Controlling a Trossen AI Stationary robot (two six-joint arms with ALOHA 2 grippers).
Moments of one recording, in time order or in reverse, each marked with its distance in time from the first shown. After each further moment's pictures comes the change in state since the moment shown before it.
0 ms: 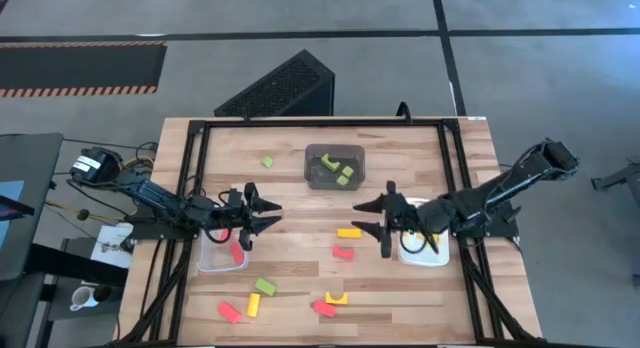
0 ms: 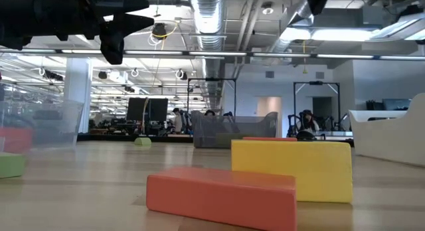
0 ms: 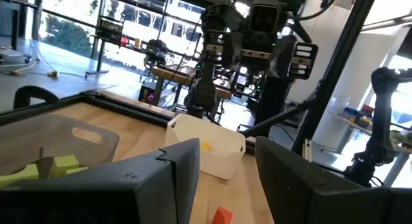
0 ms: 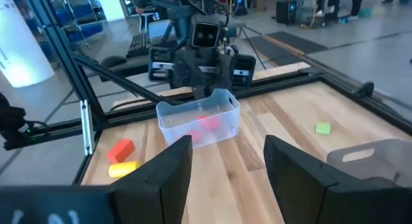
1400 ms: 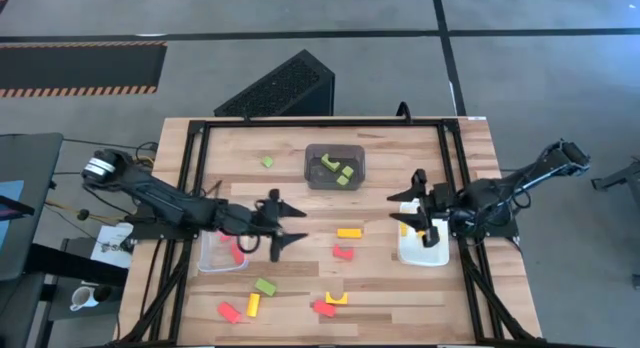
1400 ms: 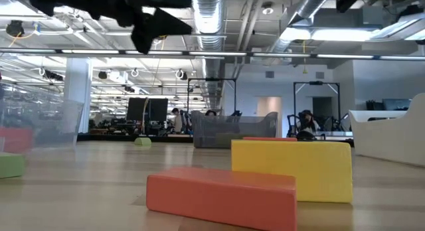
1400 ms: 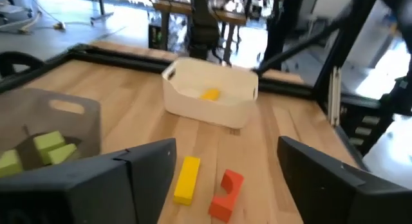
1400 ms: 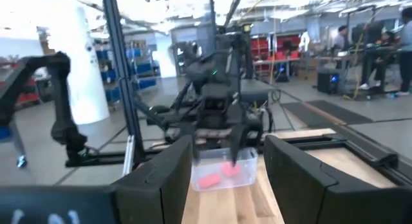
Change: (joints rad) left arm -0.005 0.186 0.409 -0.572 0.024 0.031; right arm -0.021 -0.478 -0.336 0.202 -0.180 -0.226
